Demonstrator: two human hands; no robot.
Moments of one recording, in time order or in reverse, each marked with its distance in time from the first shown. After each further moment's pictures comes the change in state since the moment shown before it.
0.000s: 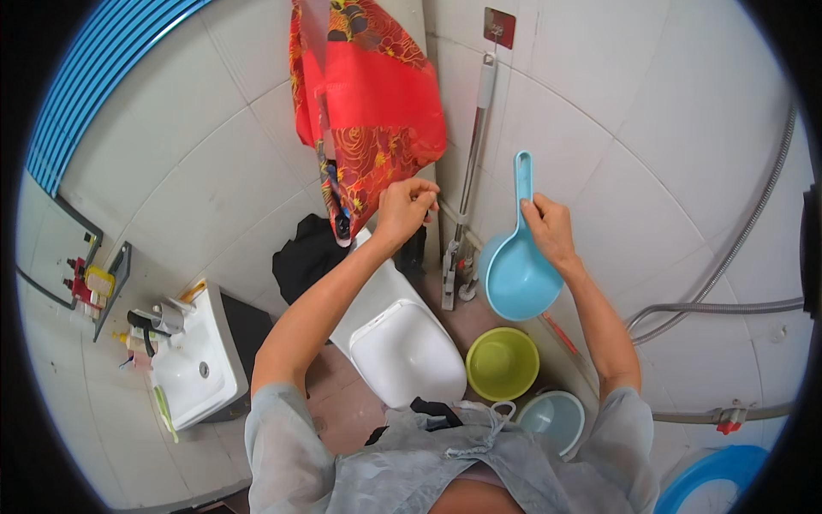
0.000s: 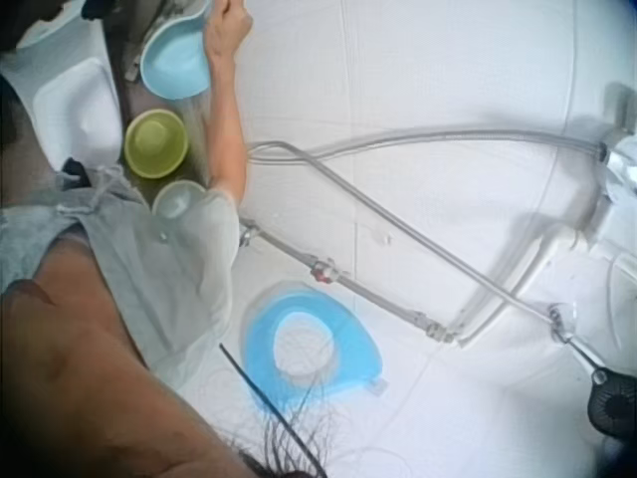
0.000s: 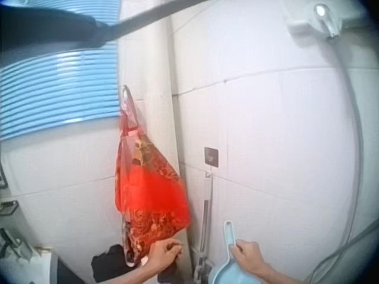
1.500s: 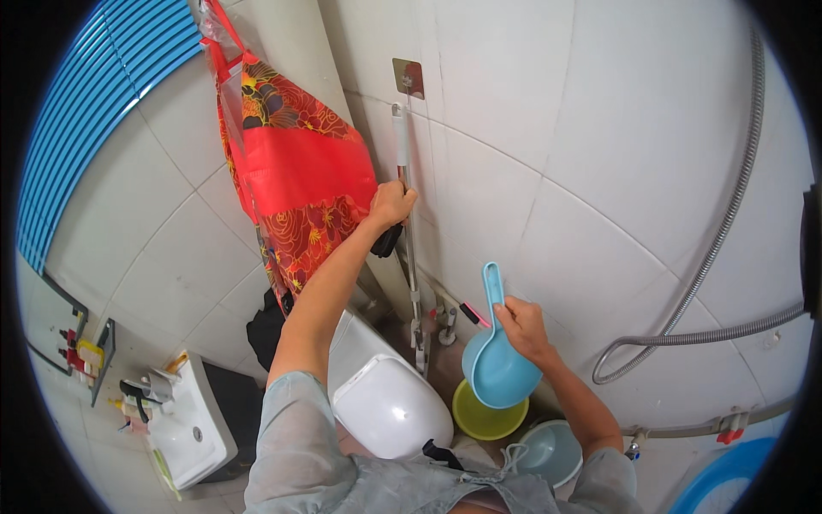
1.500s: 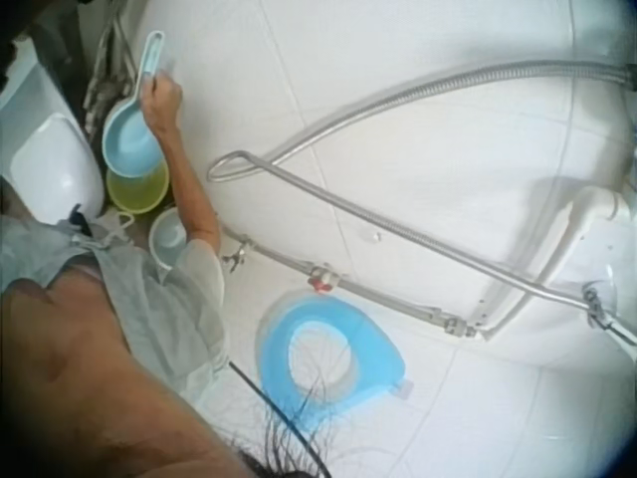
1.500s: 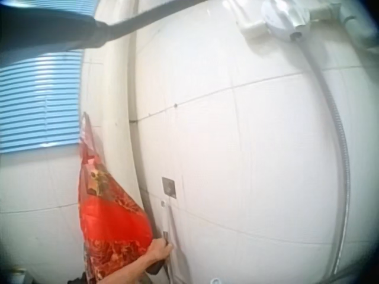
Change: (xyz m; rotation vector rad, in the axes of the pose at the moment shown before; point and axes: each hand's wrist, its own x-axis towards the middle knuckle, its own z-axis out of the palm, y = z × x) left_hand 0.173 0.001 0.073 0.500 -0.064 0.068; right_hand -0.073 0.046 -0.038 0.020 -0.033 0.148
